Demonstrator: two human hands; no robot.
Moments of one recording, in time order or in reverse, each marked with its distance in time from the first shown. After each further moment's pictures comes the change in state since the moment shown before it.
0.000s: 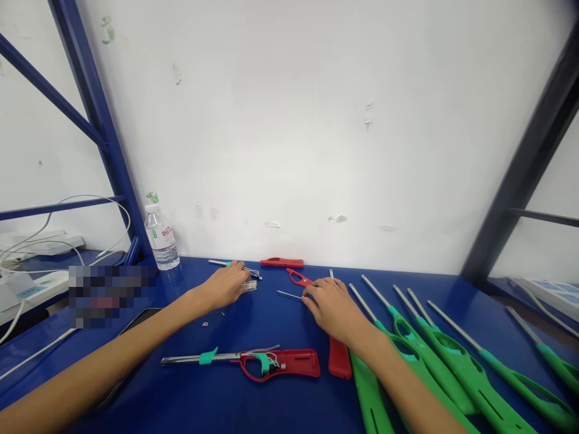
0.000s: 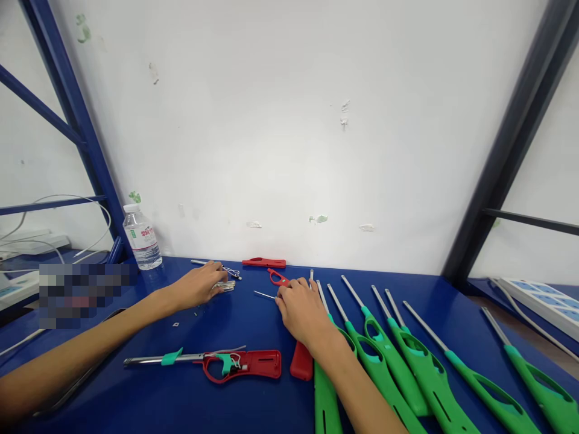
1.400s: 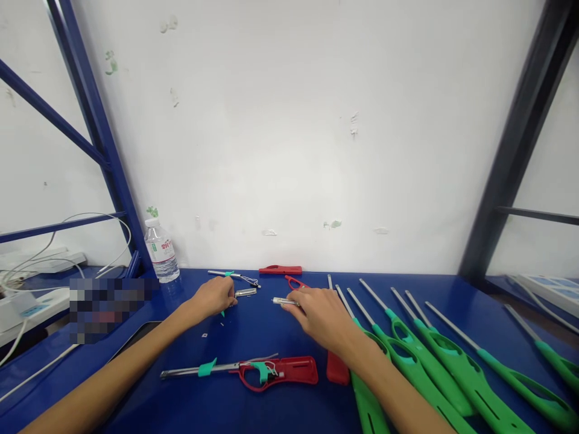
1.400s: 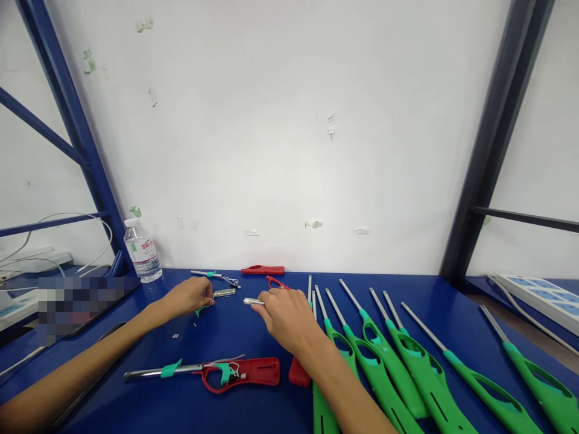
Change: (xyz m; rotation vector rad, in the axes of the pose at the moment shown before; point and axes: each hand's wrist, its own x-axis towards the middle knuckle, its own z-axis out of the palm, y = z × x) left_hand -0.007 -0.006 -0.010 -0.256 -0.195 -0.371; right_hand -0.005 -0.026 -0.029 0.121 0.063 -0.089
